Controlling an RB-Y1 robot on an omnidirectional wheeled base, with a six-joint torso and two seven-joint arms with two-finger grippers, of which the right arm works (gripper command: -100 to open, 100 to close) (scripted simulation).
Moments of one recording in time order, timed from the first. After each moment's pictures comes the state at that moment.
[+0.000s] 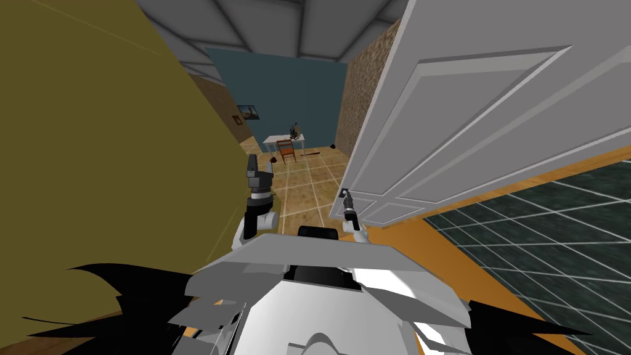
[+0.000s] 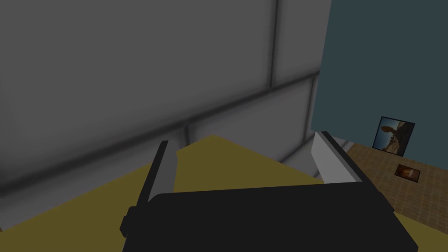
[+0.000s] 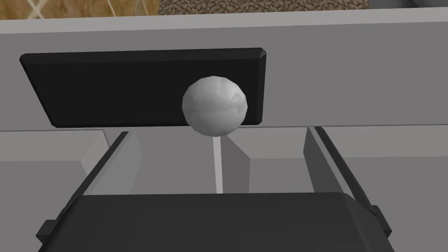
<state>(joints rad) -0.16 -0.06 -0.01 -0.61 -0.13 -0.83 0.05</state>
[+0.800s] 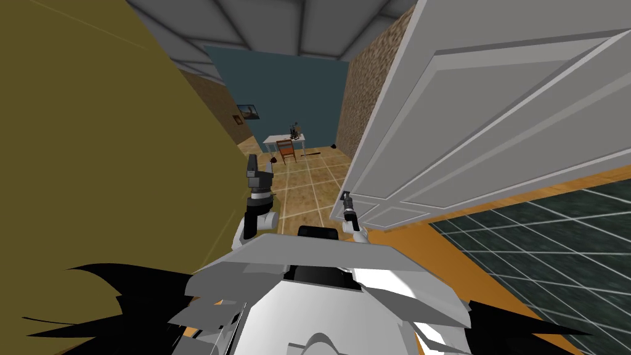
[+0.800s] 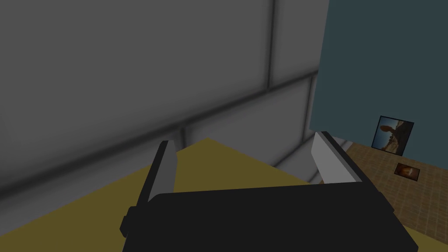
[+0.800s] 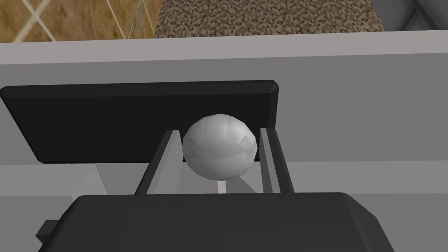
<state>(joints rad) -0.16 -0.05 -0.01 -0.60 -0.13 -0.83 0.05</state>
